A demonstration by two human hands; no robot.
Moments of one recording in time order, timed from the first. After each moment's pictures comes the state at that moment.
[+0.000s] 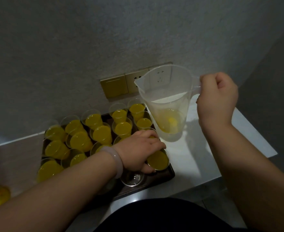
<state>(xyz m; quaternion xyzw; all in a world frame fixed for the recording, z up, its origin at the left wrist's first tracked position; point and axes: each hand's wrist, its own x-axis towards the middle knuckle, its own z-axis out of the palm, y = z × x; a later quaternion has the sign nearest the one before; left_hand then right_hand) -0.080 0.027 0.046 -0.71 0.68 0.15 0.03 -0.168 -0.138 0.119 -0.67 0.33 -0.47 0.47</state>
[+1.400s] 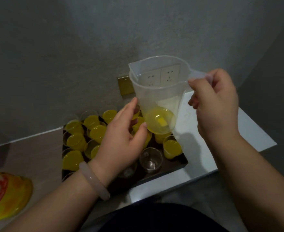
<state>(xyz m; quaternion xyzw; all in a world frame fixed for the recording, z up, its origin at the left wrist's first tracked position) -0.111 0.127 0.112 -0.78 0.39 0.05 -0.48 -0.196 -0.031 0.164 -0.70 0.29 -0.41 0.52</state>
